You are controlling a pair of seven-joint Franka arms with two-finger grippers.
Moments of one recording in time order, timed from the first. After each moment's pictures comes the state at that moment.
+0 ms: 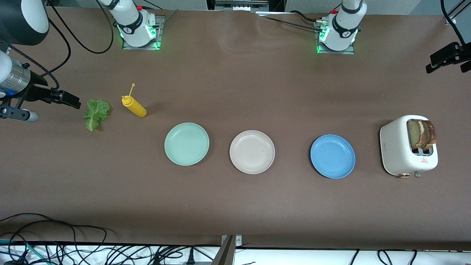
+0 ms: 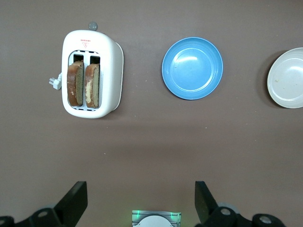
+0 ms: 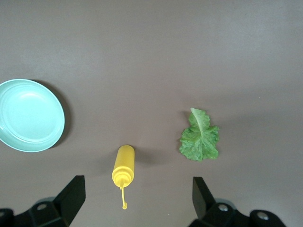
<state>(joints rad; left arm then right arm) 0.06 -0.01 0.01 -1.45 0.00 1.34 0.02 0.08 0.08 -0.08 -1.68 -0.02 1.68 0.19</state>
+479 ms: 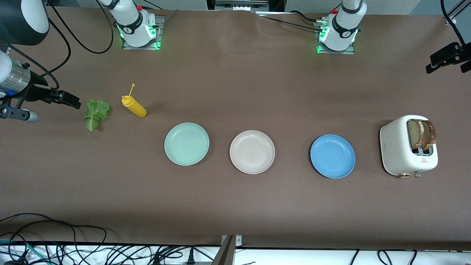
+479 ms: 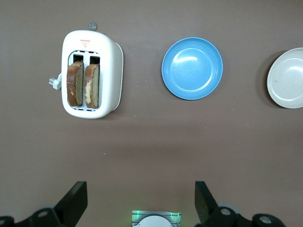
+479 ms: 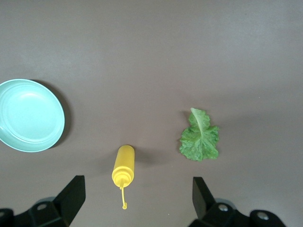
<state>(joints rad) 0.06 0.00 0.01 -1.45 0.00 1.34 0.02 0.08 0.08 -0.08 -1.68 -0.02 1.68 0.19</state>
